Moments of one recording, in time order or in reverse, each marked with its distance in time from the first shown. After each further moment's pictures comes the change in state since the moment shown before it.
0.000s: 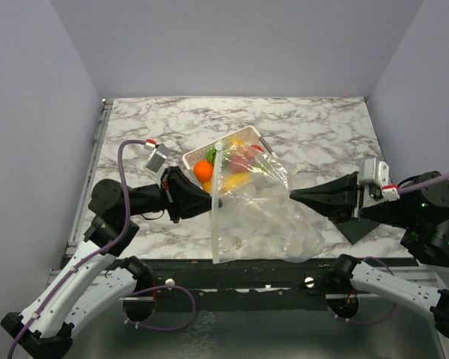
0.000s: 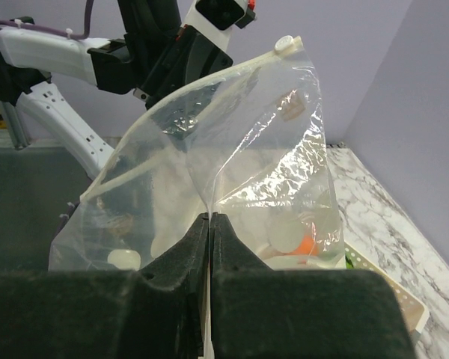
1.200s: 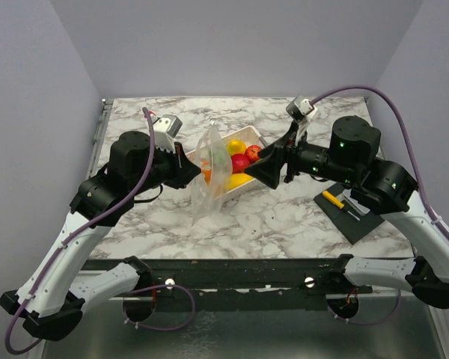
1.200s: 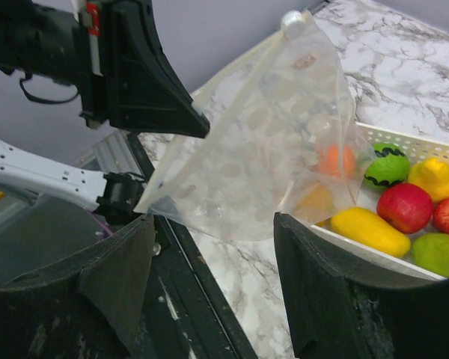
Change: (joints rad) left arm 0.000 0.275 0.546 -1.020 -0.652 0.436; right arm 0.001 0.420 0.283 -0.185 0.260 0.369
